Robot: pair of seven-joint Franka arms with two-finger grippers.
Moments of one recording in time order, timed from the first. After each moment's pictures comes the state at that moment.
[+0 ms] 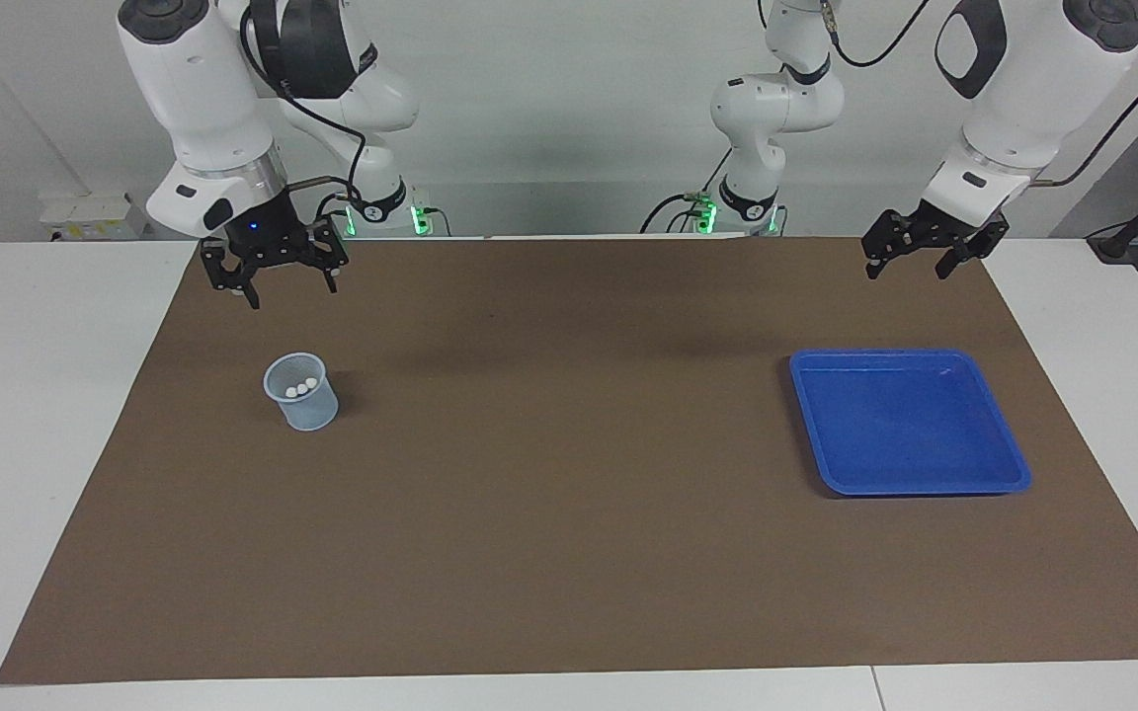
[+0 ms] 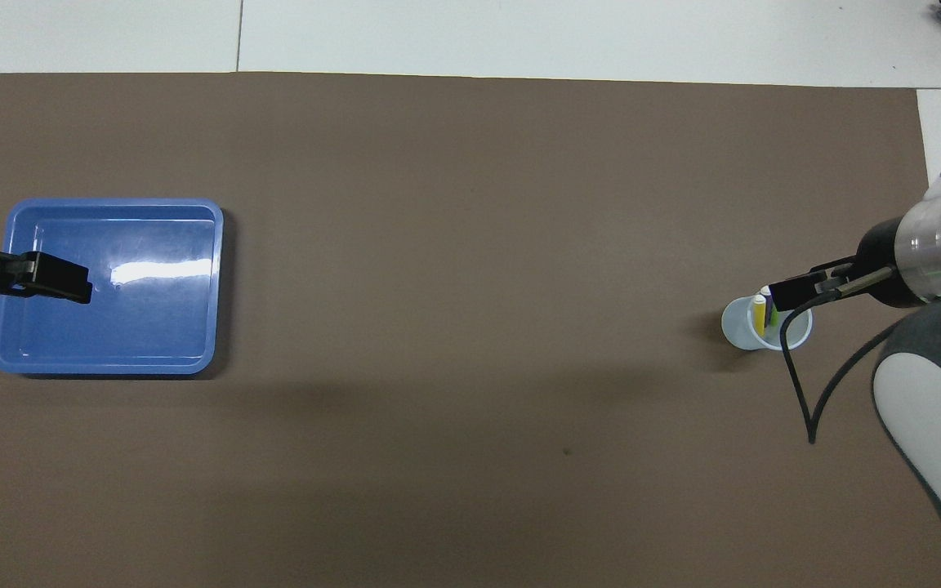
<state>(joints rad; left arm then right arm) 0.00 -0.05 -0.05 -1.69 0.00 1.59 0.04 -0.02 -0.07 0.10 -1.80 -0.02 1.77 -0.20</state>
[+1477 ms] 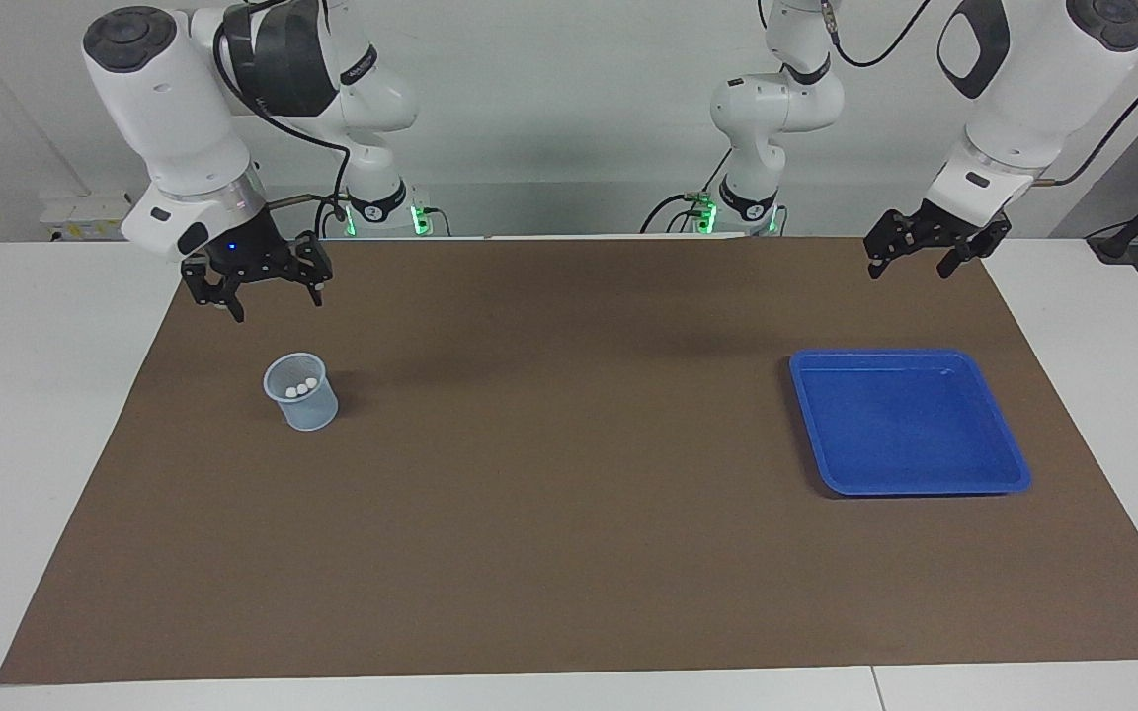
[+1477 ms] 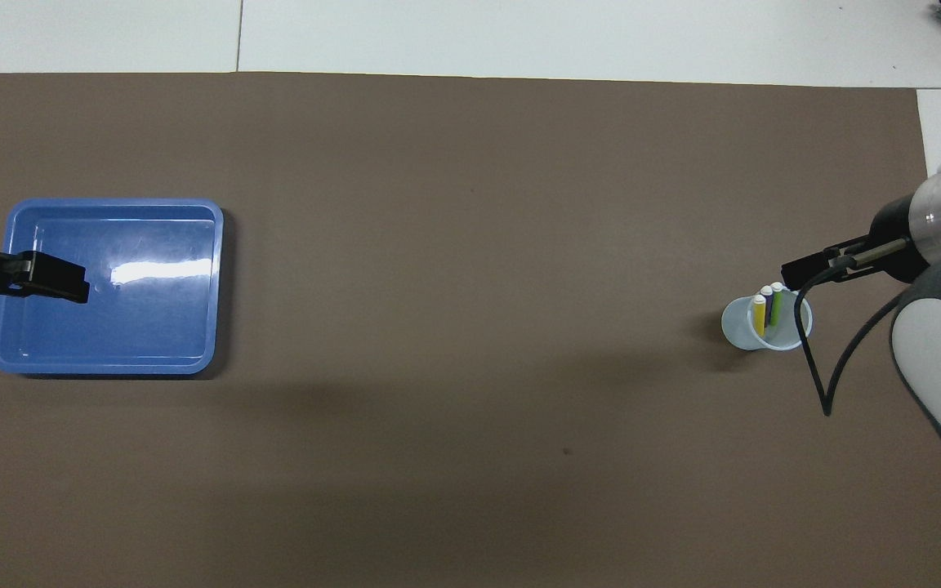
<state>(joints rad) 0.01 -0.05 -0.05 -1.69 0.00 1.59 0.04 -0.02 0.00 0.07 -1.71 -0.02 1.72 -0.20</state>
